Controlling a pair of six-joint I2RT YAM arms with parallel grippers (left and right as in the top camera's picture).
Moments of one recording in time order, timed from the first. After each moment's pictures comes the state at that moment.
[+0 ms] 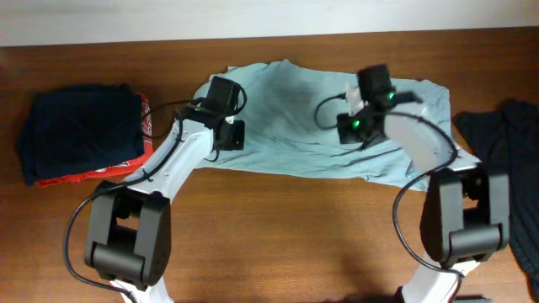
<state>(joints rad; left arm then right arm) -0.34 1.92 1.40 -0.69 -0.08 -0.23 0.12 1.92 1.43 -0.79 -0.16 0.03</state>
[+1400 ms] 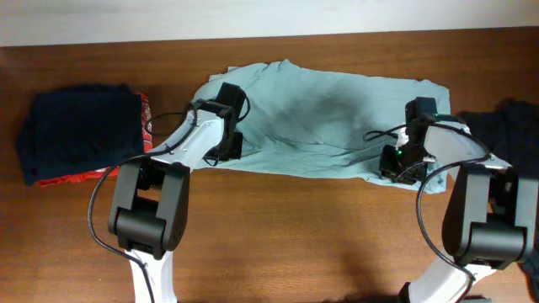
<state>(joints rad) -0.34 2.12 1.50 -0.85 -0.16 -0.23 -0.15 1.91 1.17 -0.86 -0.09 0.19</state>
